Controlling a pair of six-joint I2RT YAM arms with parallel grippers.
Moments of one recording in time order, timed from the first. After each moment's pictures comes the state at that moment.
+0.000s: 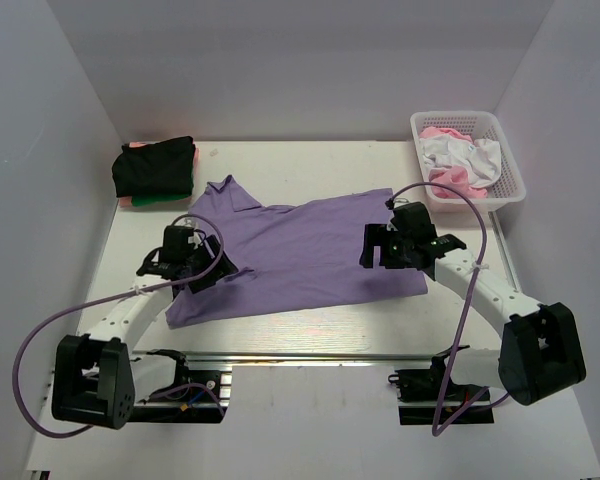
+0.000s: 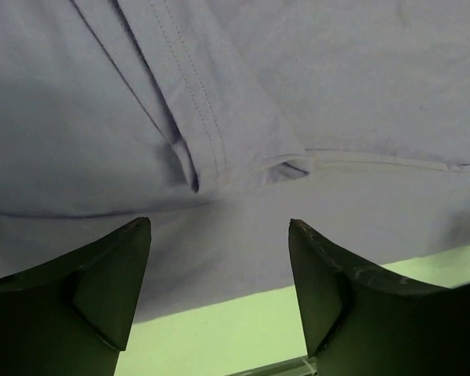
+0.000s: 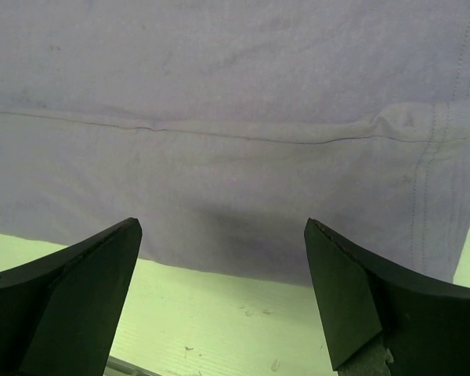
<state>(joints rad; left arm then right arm) -0.15 1.12 0.59 -0.36 0.19 -0.61 0.41 1.27 0.80 -0.43 -0.09 0.31</state>
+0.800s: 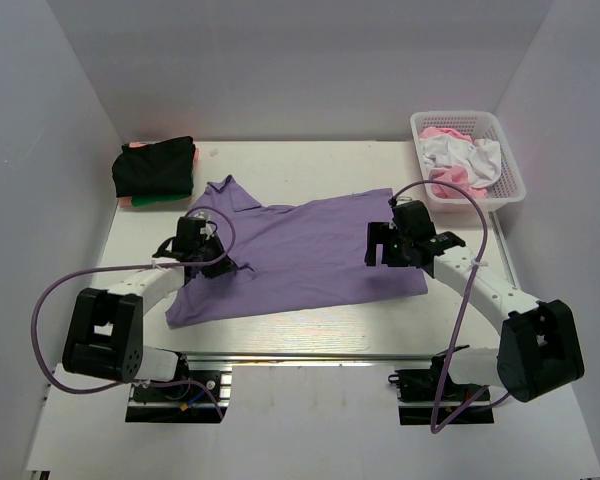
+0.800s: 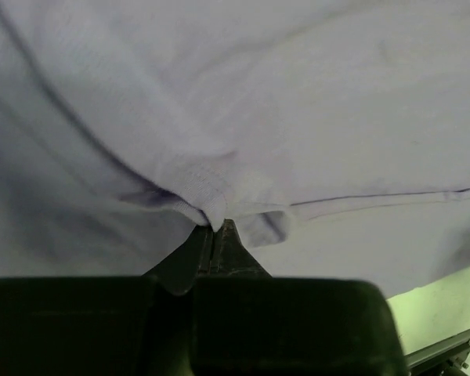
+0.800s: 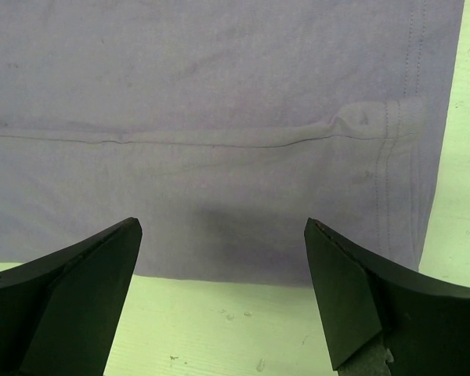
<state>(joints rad) -0.19 1.37 0.62 -0.14 0.20 -0.61 0.41 1.28 0.82 -0.46 0.01 0.31</state>
